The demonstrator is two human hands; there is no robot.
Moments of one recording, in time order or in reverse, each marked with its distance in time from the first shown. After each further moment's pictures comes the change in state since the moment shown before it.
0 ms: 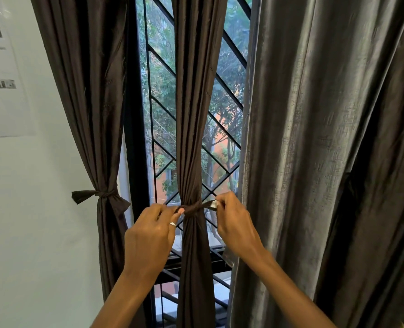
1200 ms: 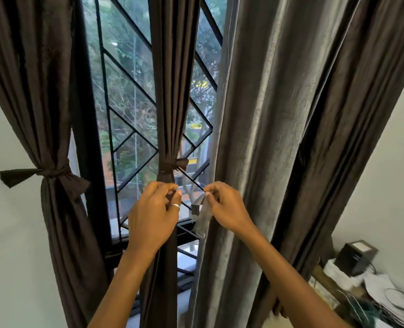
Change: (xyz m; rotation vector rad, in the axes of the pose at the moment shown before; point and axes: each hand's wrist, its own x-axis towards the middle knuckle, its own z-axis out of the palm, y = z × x) left_hand 0.000 0.021 0.049 -0.532 -0.295 -0.314; right_hand -0.020 0.034 -0.002 -0.081 -0.022 0.355
